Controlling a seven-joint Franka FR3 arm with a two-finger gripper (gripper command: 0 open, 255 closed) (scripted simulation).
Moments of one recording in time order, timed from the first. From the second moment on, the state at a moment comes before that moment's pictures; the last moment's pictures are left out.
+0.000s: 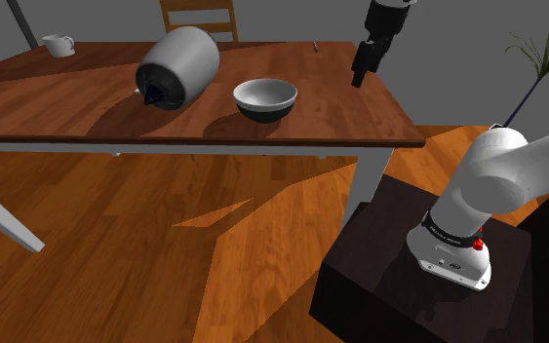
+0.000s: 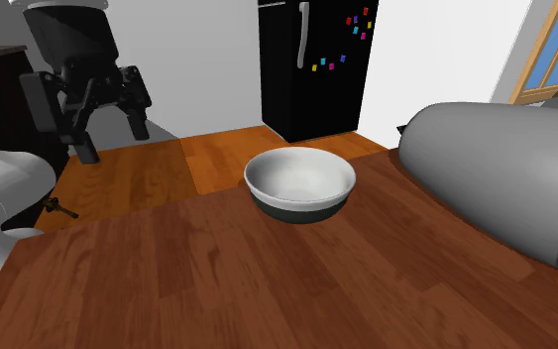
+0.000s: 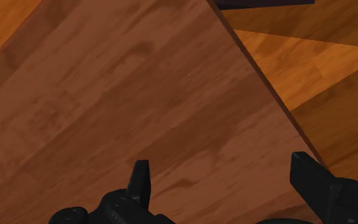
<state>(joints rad) -0.01 -0.81 0.07 -2.33 -0.04 1.66 0.05</state>
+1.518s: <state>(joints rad) -0.06 -0.09 0.10 -1.79 0.00 1.79 0.22</state>
